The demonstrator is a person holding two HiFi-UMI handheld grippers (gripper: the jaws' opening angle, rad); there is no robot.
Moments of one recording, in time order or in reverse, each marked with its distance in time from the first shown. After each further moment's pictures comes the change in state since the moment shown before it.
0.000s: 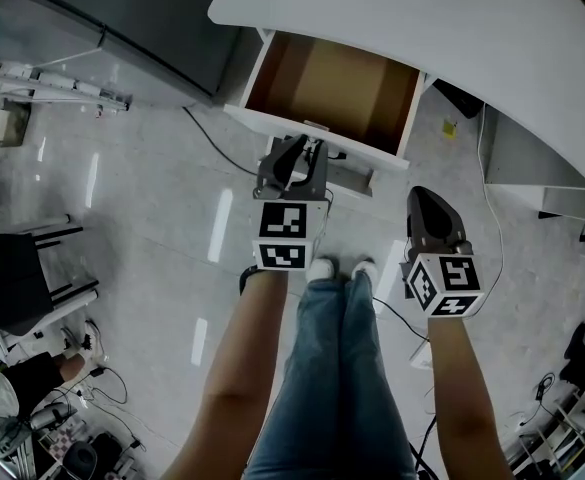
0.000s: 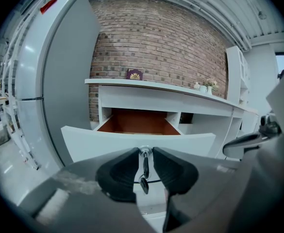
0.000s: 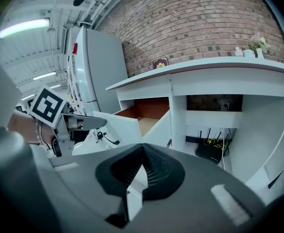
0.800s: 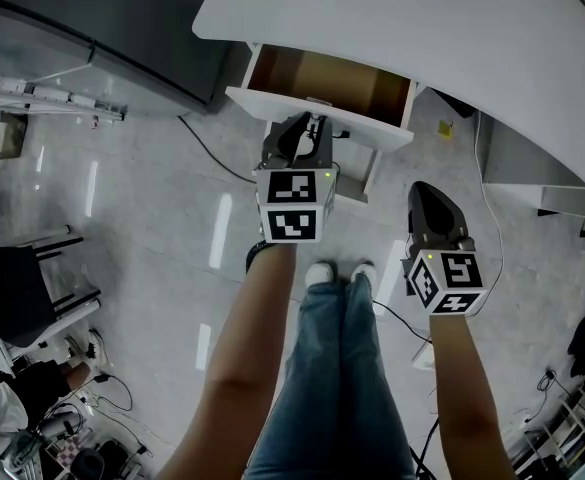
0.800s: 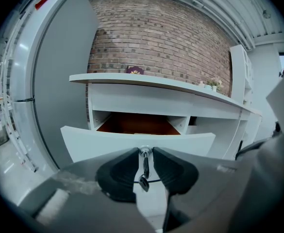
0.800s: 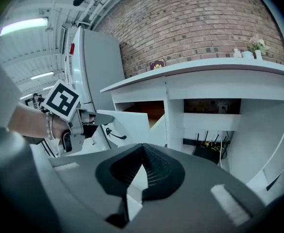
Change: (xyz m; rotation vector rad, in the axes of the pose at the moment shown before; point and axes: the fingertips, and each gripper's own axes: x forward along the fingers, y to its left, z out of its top) left arm 0.055 0.002 0.027 -0.027 0.010 0.007; right arm 0.013 -0.018 0.014 0.004 -0.015 -0.026
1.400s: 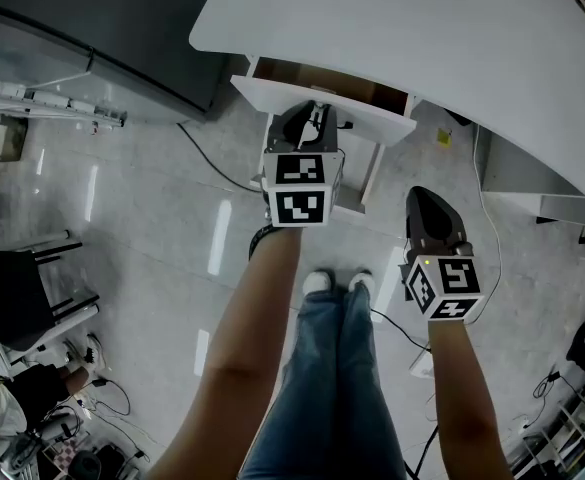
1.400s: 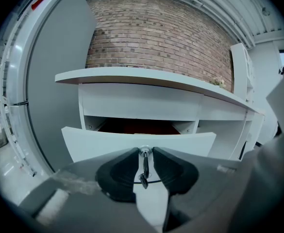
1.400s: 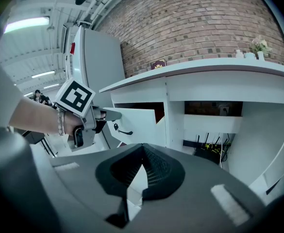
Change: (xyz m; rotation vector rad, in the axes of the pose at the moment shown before) left arm 0.036 0.002 0.023 0.017 -0.012 0.011; right arm 0.009 -0.006 0.008 -0.016 -0.003 0.004
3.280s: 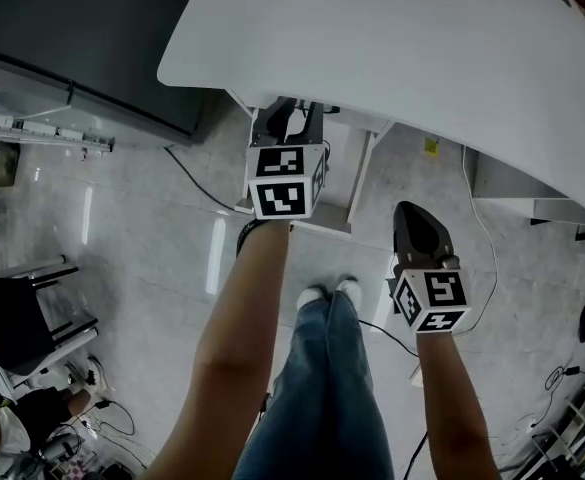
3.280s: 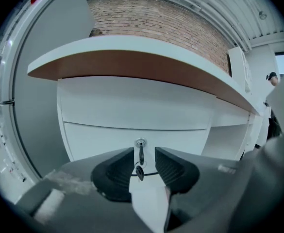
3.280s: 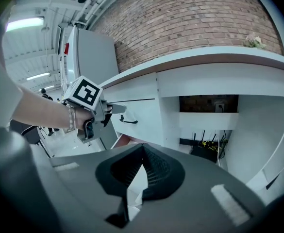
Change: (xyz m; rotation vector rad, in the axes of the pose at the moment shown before) left arm 0.052 -0.006 0.029 0.000 -0.062 -0.045; right arm 0.008 -0.025 -0.007 0.039 -0.002 -0.039
